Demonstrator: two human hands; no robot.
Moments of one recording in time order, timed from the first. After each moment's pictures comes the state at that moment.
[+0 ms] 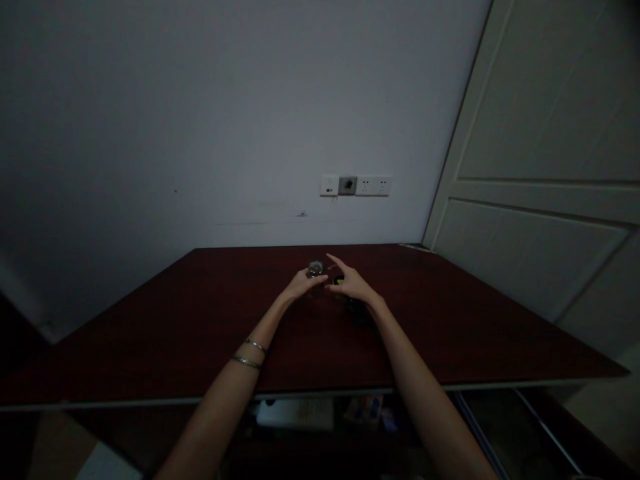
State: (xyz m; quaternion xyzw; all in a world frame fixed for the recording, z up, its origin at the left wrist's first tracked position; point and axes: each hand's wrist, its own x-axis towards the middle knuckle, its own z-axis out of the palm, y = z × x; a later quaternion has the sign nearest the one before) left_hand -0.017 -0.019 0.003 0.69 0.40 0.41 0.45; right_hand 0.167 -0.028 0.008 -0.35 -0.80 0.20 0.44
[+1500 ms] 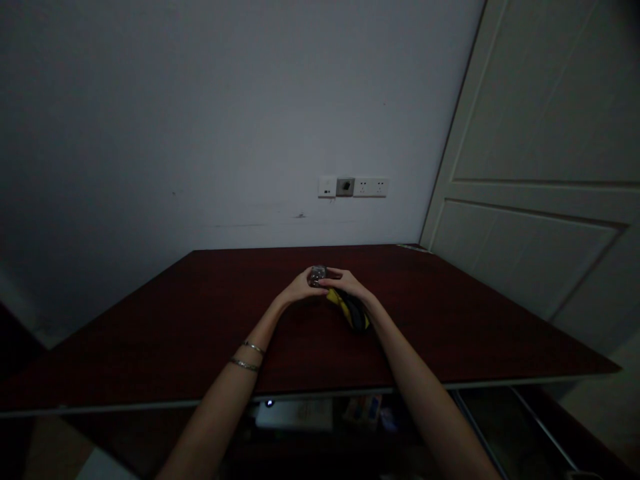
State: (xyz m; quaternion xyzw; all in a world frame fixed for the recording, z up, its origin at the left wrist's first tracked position) left_hand -0.021 -0.009 -0.008 0.73 0.28 0.41 0.46; right_hand 0.152 -0.018 -0.001 -0.37 -0.65 0.49 0.45
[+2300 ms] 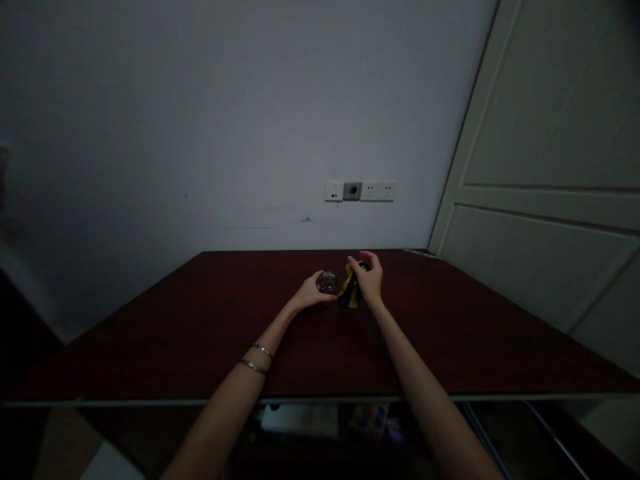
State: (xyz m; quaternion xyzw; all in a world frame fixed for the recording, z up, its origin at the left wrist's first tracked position) left_hand -0.009 -0.020 -0.005 0.72 0.35 0.44 0.41; right_hand 0.162 -0.017 0.014 -0.44 -0.51 0.11 0.73
